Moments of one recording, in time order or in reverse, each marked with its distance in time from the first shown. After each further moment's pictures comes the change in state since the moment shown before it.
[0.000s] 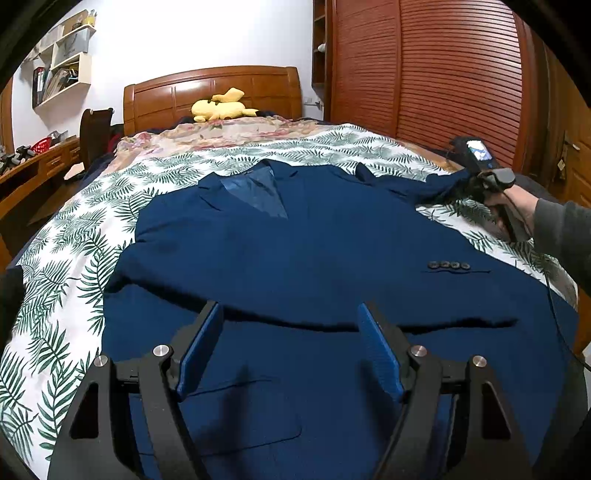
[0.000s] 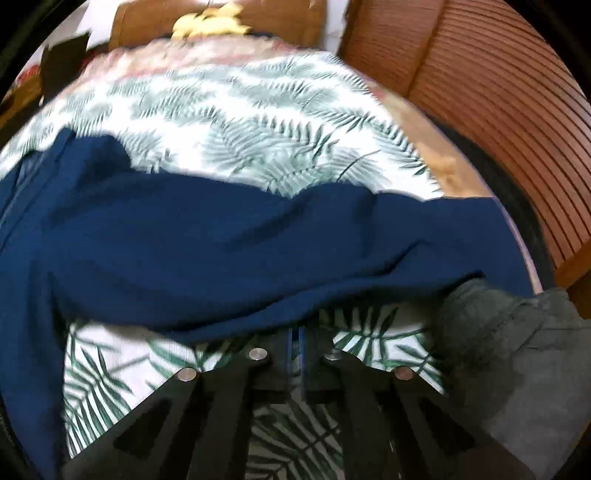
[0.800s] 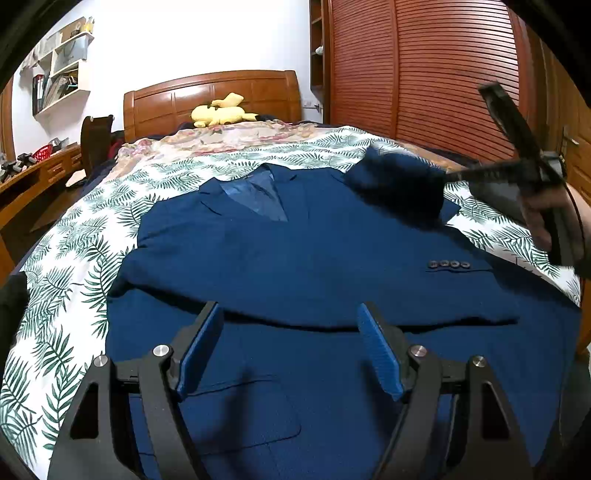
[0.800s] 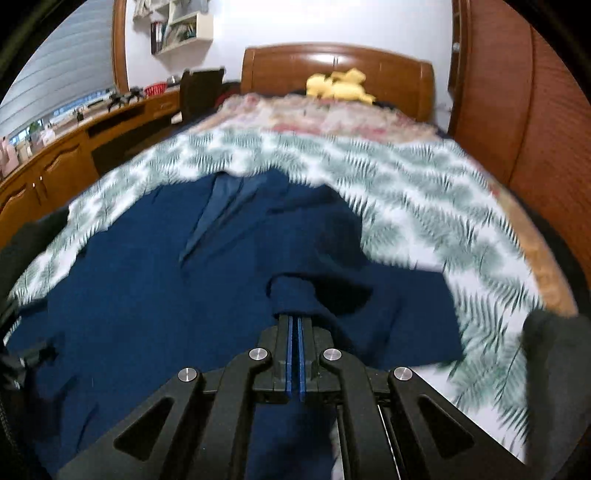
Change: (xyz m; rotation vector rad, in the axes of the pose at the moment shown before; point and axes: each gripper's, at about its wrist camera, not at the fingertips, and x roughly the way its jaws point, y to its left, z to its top) left arm -0.004 -0.005 -0.002 0.019 -0.019 0.011; right arm -0.139 0.128 -0.065 -0.184 -0.149 0.391
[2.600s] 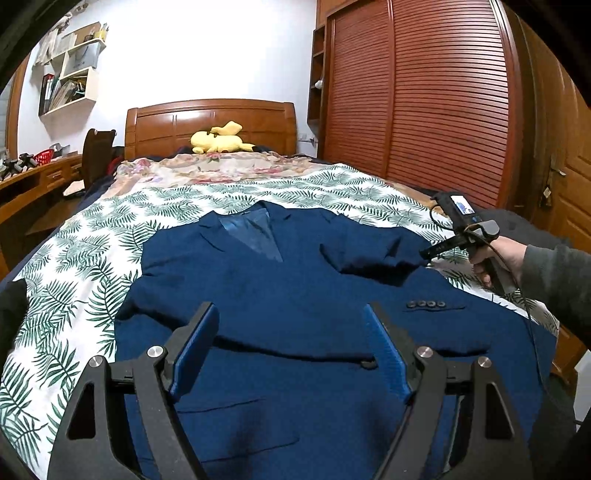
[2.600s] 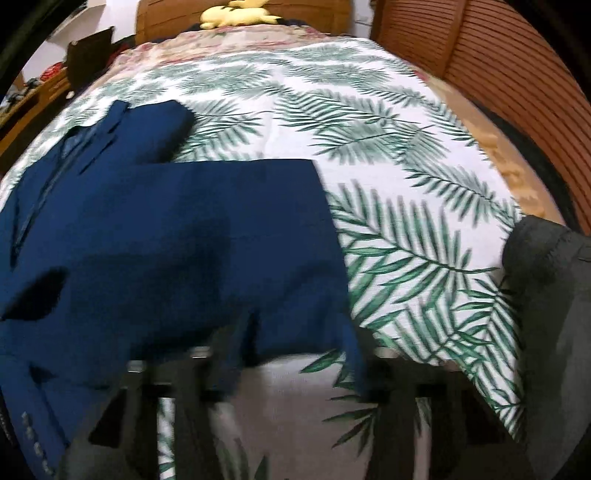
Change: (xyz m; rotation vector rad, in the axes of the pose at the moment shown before) left arm -0.034 0.014 0.012 -0.051 -0.124 -0.060; right arm 0.088 -0.066 0.007 0.184 0.259 -0.197
